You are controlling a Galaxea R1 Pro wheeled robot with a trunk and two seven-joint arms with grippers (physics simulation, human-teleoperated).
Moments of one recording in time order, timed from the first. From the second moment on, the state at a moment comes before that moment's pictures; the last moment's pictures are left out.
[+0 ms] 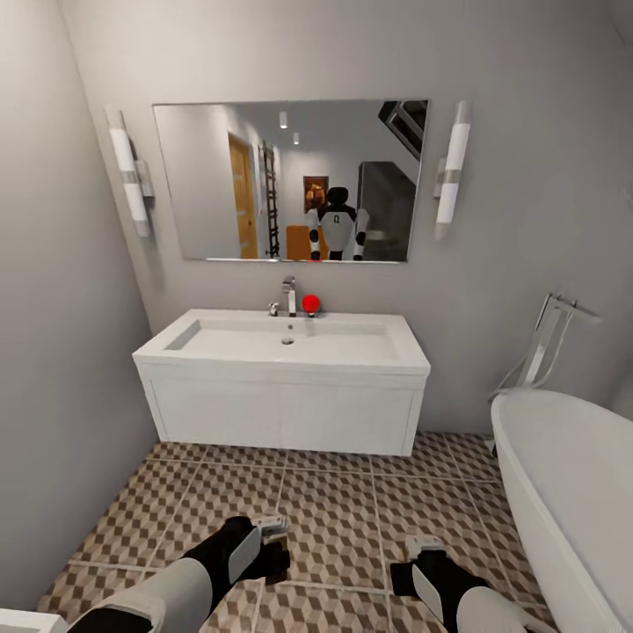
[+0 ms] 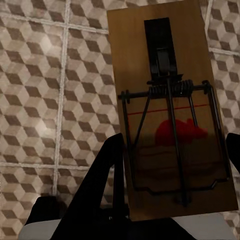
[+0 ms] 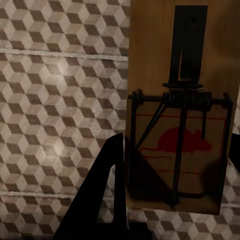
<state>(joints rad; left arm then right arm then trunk) -0.71 -0.17 -0.12 -0.18 0.30 0.52 0.15 -0.65 0.08 -0.40 -0.13 0.39 0.30 -0.05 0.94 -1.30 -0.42</state>
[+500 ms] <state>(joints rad) -0.71 -0.17 -0.14 -0.17 0.29 0.52 0.15 -0.67 0.08 -0.40 -0.13 0.39 0.30 -0.05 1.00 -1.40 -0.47</state>
